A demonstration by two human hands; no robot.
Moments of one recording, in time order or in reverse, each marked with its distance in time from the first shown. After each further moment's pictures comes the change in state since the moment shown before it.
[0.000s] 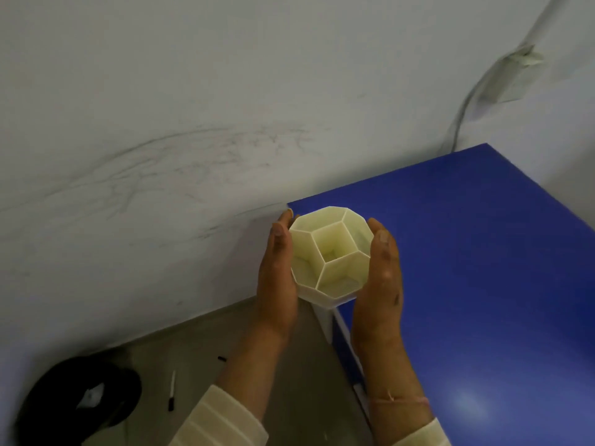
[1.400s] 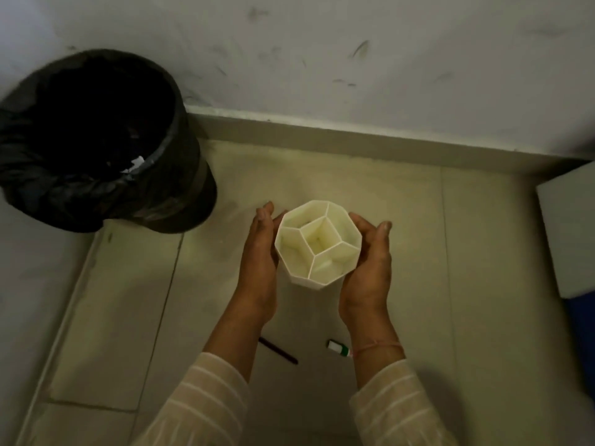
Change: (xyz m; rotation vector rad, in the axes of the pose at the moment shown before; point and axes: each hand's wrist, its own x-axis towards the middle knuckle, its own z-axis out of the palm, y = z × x) left_hand -0.029 -0.623 -0.486 -0.217 0.561 -0.285; right_hand -0.209 0.720 0.206 0.048 -0.365 0.516
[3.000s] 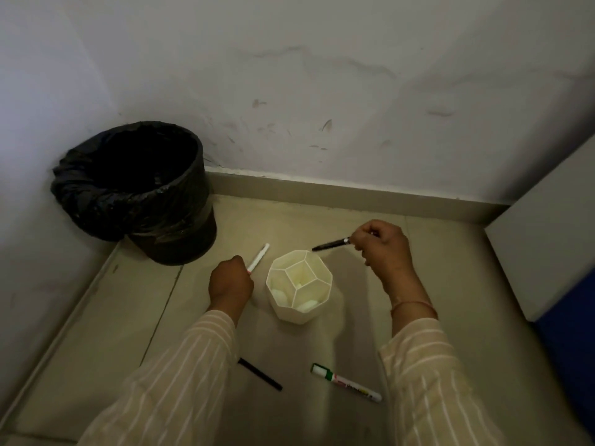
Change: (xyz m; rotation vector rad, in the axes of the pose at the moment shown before) left_hand 0.071 -0.053 -0.057 1.363 0.304 0.273; right_hand 0.047 -0.068 -0.059 -0.702 -0.165 -0.483
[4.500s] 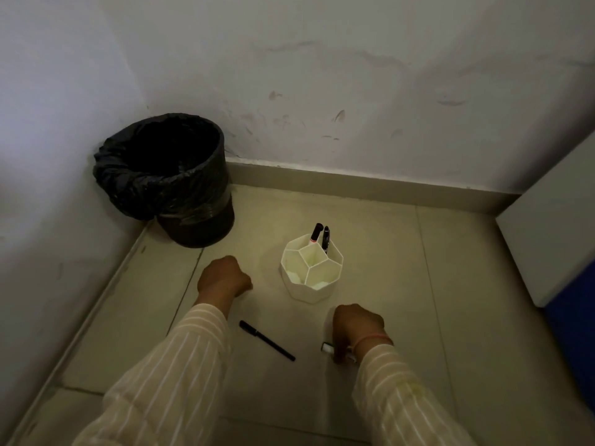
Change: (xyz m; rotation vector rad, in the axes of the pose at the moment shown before) left_hand -0.031 -0.046 -0.031 0.063 -0.244 -0.150; right_hand -0.109 0.061 0.056 -1.219 -0.740 0.282
